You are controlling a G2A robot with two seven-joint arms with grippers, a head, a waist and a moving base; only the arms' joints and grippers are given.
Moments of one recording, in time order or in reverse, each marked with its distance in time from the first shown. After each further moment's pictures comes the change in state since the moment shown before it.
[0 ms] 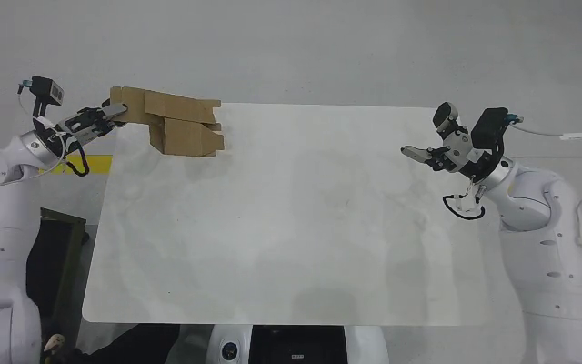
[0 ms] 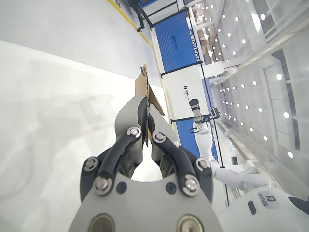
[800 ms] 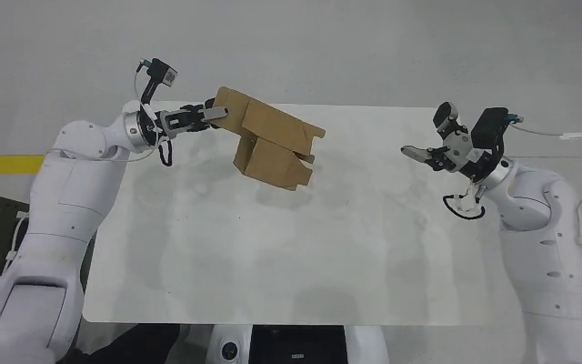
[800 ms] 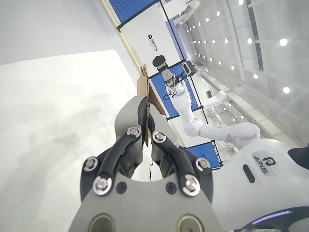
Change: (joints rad) left arm -0.090 -0.131 0.363 -0.199 -0.130 -0.105 -0.011; right arm 0.000 0.000 0.000 0.000 0.000 0.000 0.000
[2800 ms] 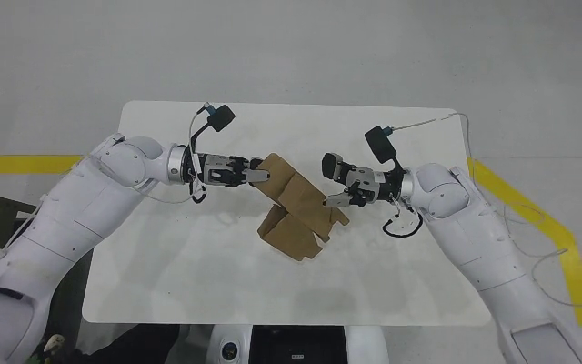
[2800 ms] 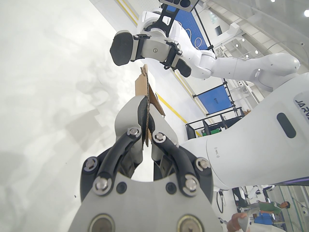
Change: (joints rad) left arm -0.083 0.180 0.487 -0.298 0.015 -0.182 0.181; right arm 0.237 -0.038 -0.590 0.156 0.916 -0.066 0.592
